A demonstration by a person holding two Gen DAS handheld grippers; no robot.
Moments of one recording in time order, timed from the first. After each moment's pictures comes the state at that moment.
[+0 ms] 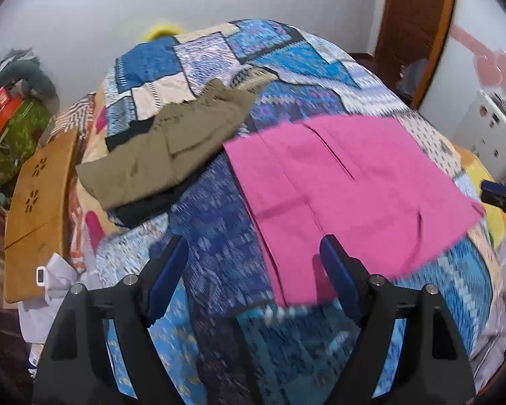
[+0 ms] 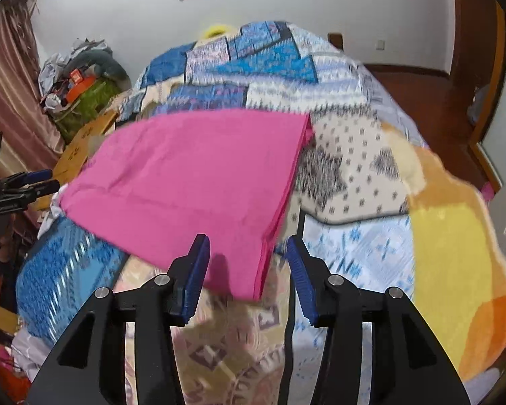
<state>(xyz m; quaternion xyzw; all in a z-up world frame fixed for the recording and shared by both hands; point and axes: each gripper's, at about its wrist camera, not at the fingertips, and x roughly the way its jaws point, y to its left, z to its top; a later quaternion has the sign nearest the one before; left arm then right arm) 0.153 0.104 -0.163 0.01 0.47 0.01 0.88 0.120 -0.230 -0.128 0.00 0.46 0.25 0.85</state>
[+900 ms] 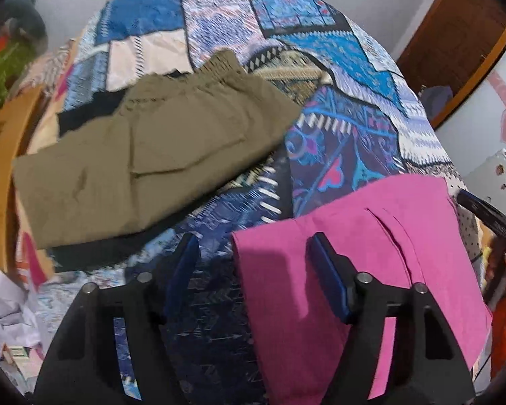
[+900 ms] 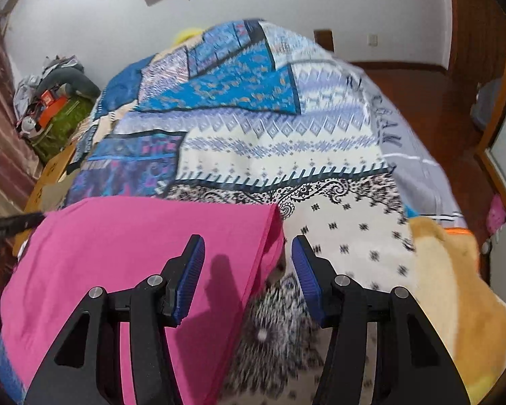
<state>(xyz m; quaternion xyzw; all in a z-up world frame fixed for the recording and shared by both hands) 0.300 0.147 -0.232 -0.11 0.53 0.00 0.84 0.299 -0.215 -0.181 0.03 0.48 0.22 0.85</state>
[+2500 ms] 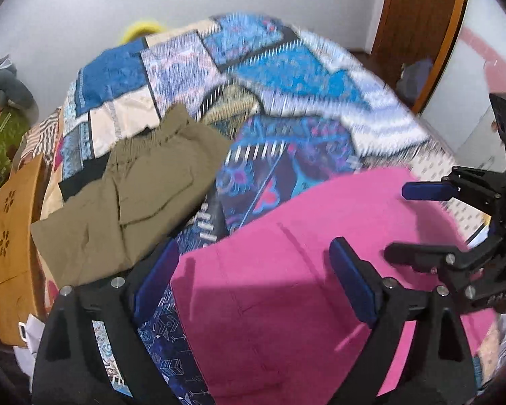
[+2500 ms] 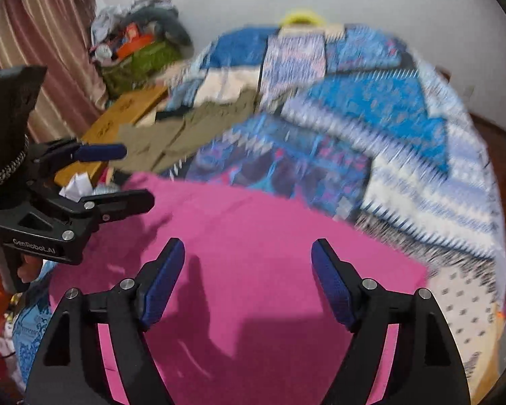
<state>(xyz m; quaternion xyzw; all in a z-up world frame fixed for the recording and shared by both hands) 0.297 0.078 -0.197 0.02 0.50 -0.01 0.87 0.262 -0.068 -0.149 -0.09 0.49 0.39 0.78</state>
